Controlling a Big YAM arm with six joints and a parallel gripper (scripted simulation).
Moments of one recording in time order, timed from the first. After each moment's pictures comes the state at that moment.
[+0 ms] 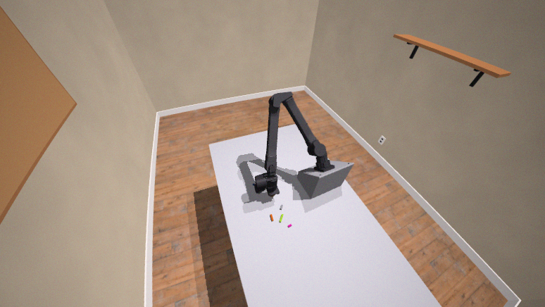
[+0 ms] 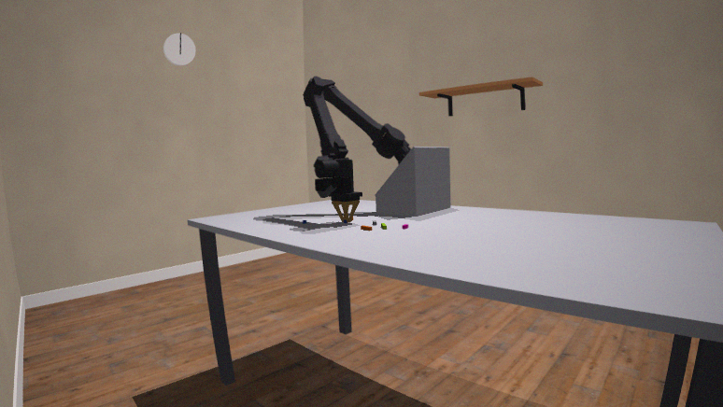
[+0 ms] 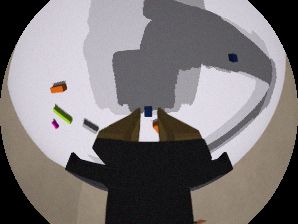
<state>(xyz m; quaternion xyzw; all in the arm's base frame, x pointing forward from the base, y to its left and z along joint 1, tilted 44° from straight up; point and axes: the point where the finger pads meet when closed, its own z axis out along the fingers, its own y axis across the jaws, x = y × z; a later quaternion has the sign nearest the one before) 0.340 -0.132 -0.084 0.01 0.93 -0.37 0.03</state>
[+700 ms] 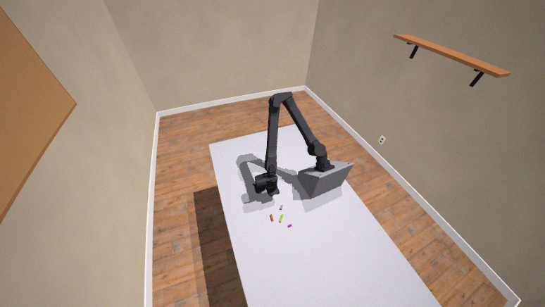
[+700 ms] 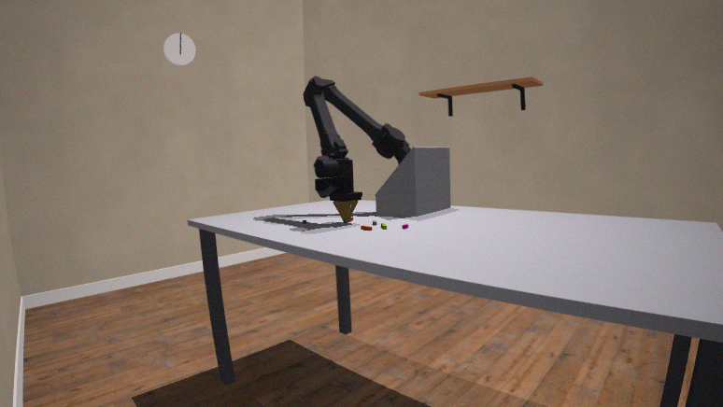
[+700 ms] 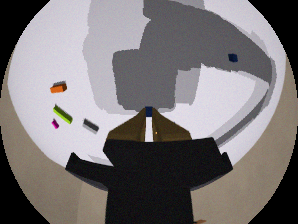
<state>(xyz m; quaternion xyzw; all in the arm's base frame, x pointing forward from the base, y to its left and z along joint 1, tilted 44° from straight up) 0.340 -0.132 -0.084 0.01 0.93 -0.37 0.03</state>
